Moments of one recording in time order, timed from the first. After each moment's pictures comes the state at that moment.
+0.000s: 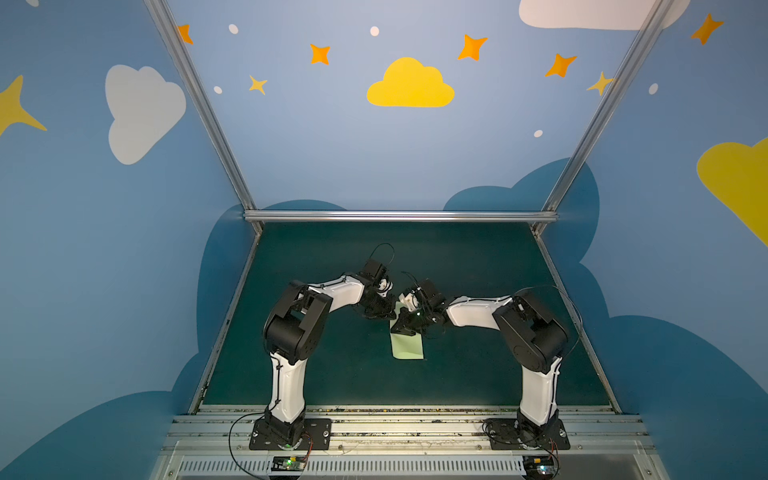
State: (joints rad) left arm -0.48 2.00 1.24 -0.47 0.48 -0.47; right arm 0.74 1.96 1.06 -0.09 -0.57 0.80
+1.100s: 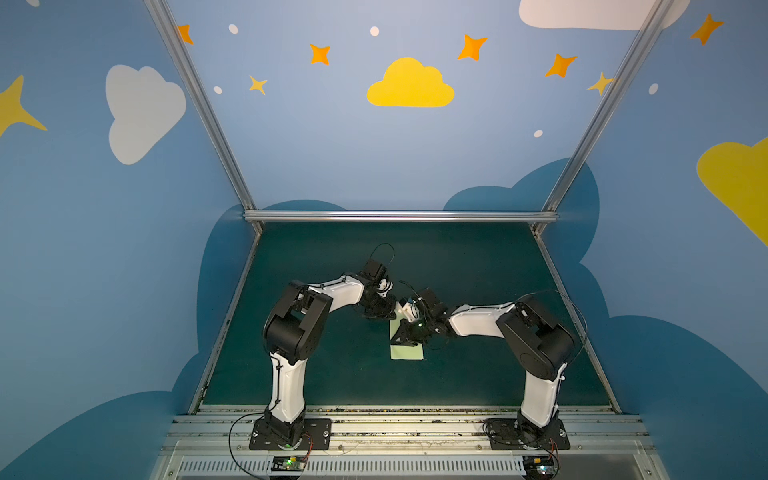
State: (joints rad) left arm -0.48 2.00 1.24 -0.47 0.48 -0.47; right arm 0.79 1.90 0.95 -0.06 -0.61 0.69
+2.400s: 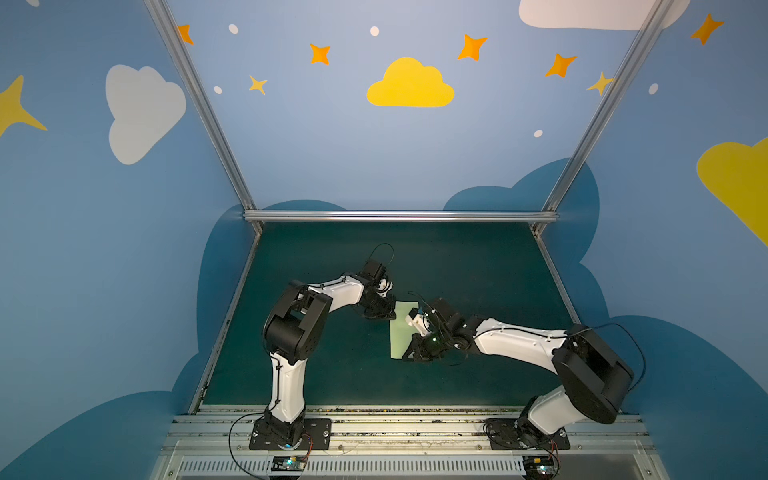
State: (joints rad) left arm -0.48 2.00 1.24 -0.47 0.48 -0.47; right arm 0.85 1.58 0.83 -0.26 -0.56 0.70
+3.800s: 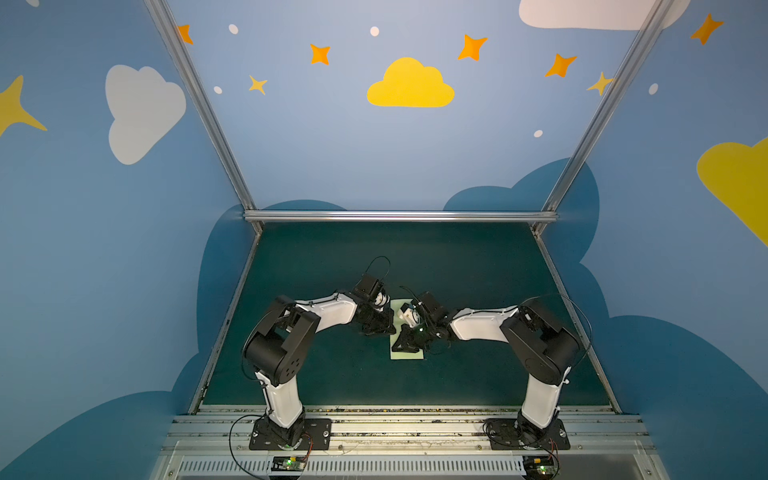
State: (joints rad) left arm -0.53 1.81 0.98 -0.34 0.52 -0.61; right arm 0.81 1.87 0.92 -0.08 -0.61 0.75
